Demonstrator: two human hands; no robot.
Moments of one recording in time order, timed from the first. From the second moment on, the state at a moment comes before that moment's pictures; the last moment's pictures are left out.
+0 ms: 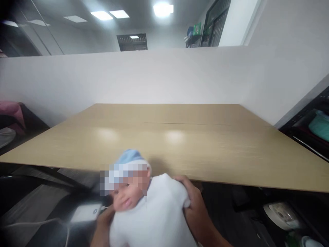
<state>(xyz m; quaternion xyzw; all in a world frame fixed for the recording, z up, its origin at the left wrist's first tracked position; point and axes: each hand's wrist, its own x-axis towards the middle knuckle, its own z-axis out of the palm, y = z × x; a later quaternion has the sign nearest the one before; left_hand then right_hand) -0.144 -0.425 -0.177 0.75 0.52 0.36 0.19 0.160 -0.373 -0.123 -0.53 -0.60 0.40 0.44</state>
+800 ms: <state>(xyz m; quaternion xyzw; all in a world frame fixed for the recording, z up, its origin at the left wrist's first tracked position) -0.127 -0.246 -0.132 0.83 0.50 0.20 0.15 0.311 -0.302 -0.146 -0.64 -0.72 0.12 0.26</state>
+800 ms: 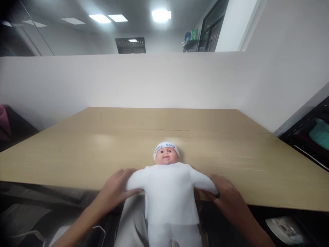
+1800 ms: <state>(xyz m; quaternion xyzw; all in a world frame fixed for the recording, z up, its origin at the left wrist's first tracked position) -0.120 0.032 -0.167 0.80 0.51 0.30 0.07 0.331 -0.021 -0.179 -0.58 -0.76 -0.03 0.30</state>
